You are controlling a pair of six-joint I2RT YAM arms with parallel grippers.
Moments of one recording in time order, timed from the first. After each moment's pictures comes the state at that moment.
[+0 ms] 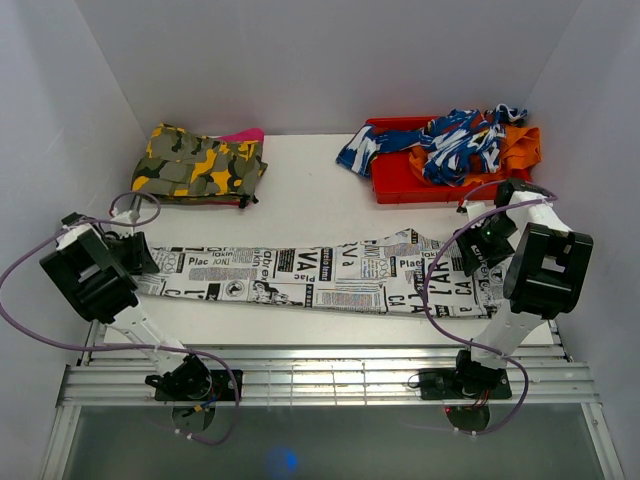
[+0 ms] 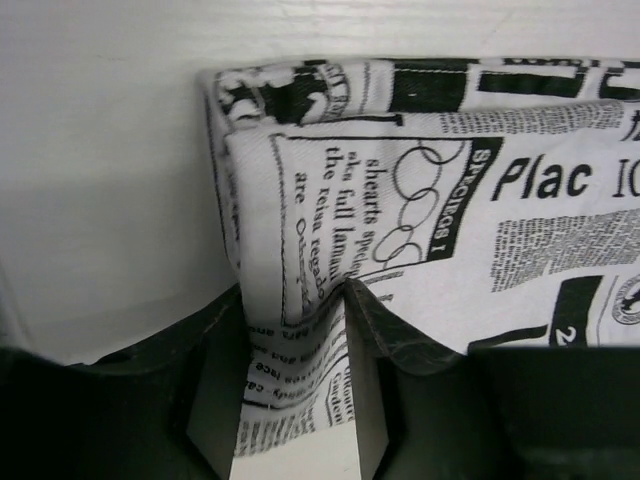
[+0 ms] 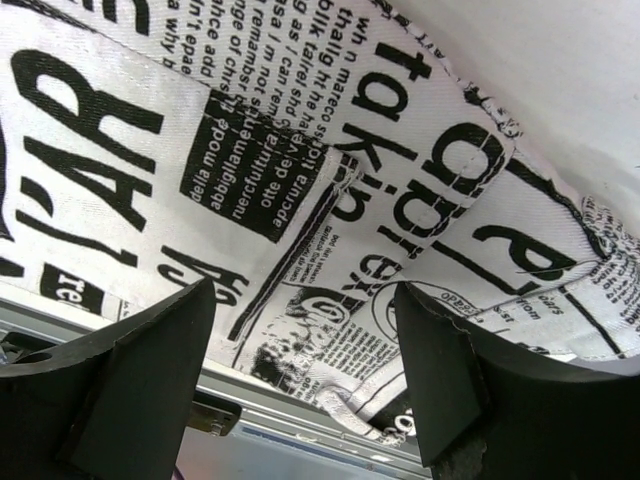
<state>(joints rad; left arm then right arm) 0.71 1.92 1.28 -0.81 0.50 0.63 -0.24 1.78 1.25 -1.03 -0.18 -0.69</state>
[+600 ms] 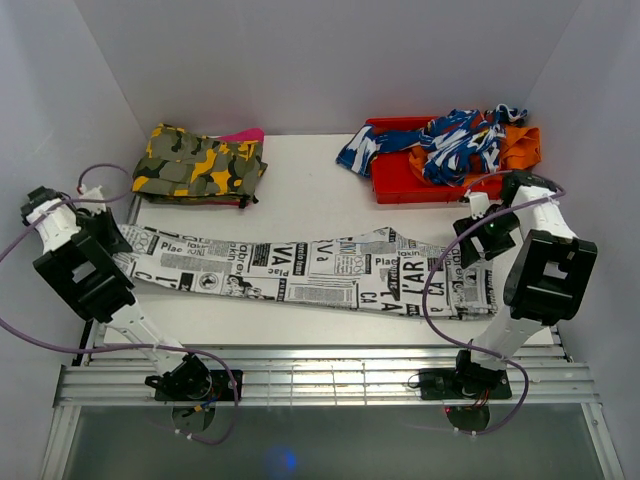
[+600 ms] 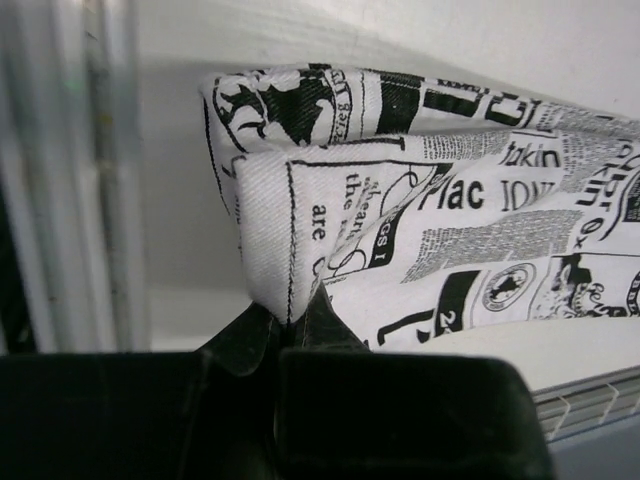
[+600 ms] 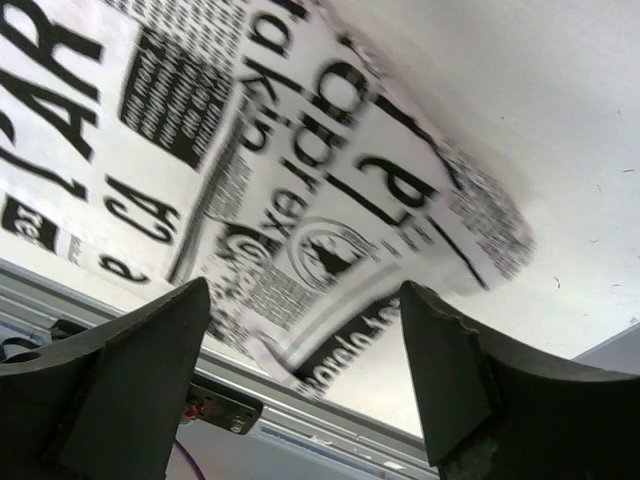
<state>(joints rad) 0.74 1.93 1.54 -1.03 0.51 0.51 -0.24 1.74 1.31 -1.10 -0.26 -0.68</state>
